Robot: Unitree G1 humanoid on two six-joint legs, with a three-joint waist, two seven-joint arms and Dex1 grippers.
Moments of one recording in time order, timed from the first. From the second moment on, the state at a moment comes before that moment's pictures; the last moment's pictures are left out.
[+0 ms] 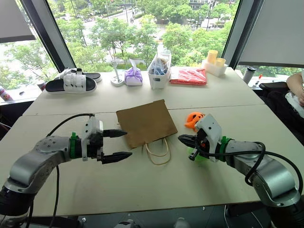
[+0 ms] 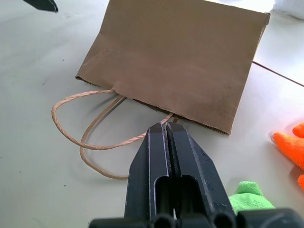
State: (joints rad) left arm -0.33 0.72 -0.07 -0.33 -0.48 0.45 -1.04; right arm -0.25 -0.81 -0.09 -0.55 0.59 0.83 0.63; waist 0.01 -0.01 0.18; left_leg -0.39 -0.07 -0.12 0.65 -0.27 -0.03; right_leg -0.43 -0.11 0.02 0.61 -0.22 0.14
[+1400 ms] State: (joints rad) left arm -0.66 0.43 -0.08 0.05 -0.40 0.23 -1.04; right arm -0.29 -0.29 0.23 -0.29 0.29 0.66 0.26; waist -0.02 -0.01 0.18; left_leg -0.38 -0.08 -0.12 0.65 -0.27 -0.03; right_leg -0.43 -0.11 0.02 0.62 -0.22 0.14
